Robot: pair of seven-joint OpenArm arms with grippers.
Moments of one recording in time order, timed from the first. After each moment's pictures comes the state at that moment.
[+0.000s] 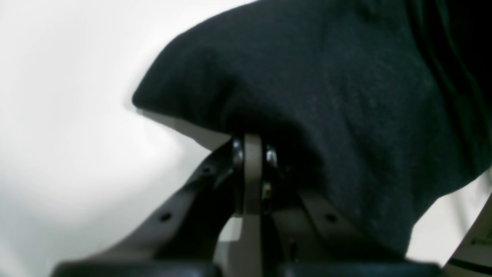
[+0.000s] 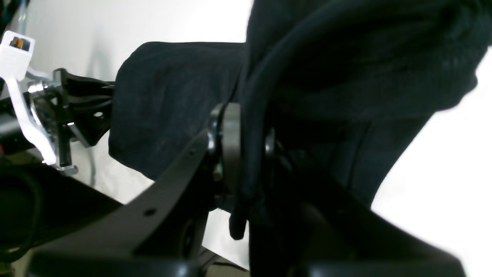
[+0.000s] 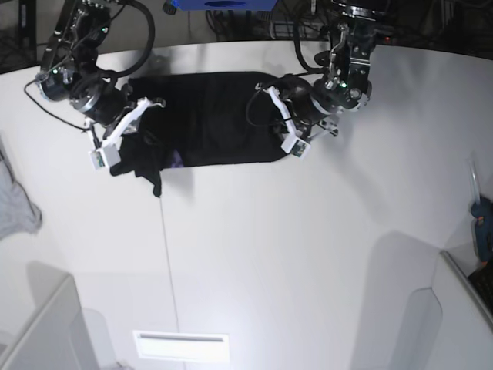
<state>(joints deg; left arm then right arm) 14.7 -4.3 5.1 93.7 -13.2 -24.9 43.0 -17.6 3.2 19.7 114.2 41.1 24.3 -69.8</state>
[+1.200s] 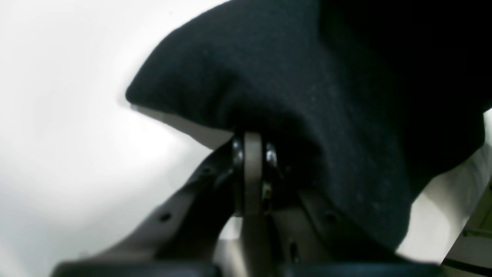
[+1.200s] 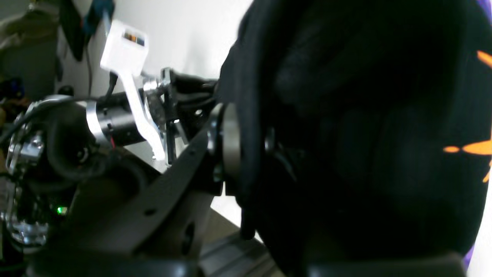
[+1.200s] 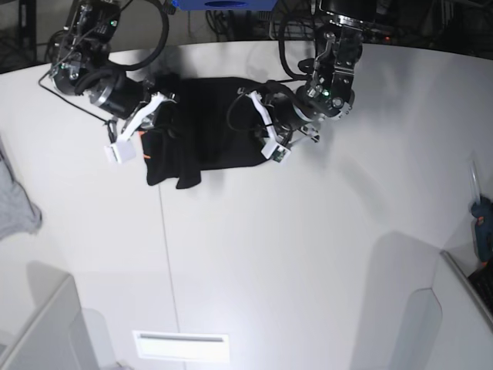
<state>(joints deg) 11.4 -2.2 8.9 90.9 -13.1 -24.1 43.7 -19.2 0.5 16.7 114.2 53.2 19.7 -71.7</state>
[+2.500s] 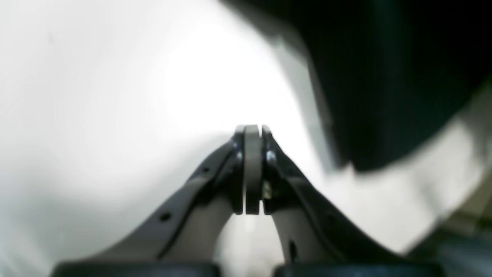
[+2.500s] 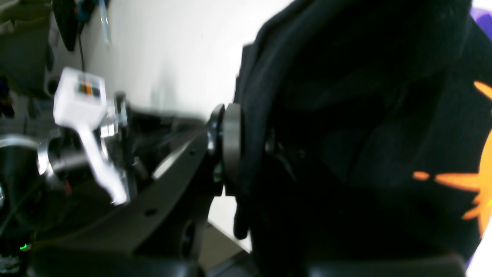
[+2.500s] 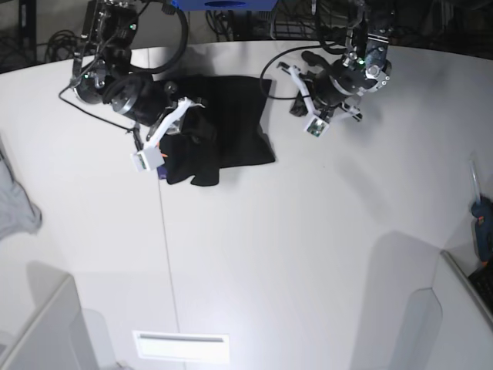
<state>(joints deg) 24.6 -12.3 2.7 105.7 -12.8 -24.5 45.2 -17.3 -1.1 7.5 114.1 43.8 16.9 -67.3</state>
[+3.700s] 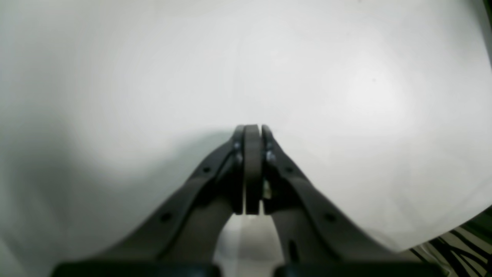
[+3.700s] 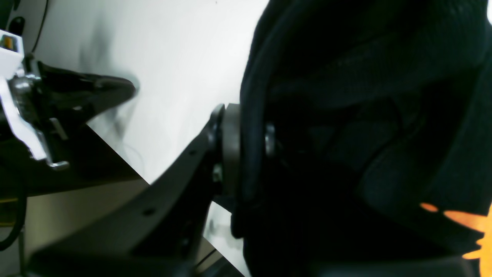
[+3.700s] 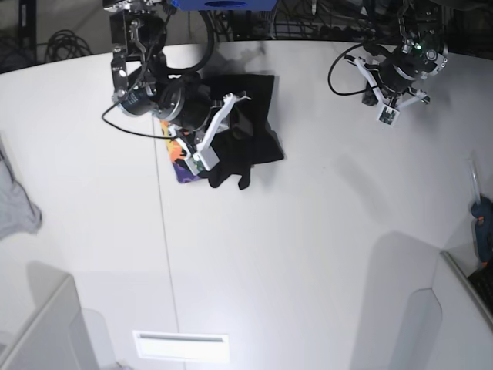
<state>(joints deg) 30.6 -14.0 -17.6 106.9 -12.5 -31.5 45.2 -13.9 -0.6 -7.8 107.9 31.0 16.7 -62.2</state>
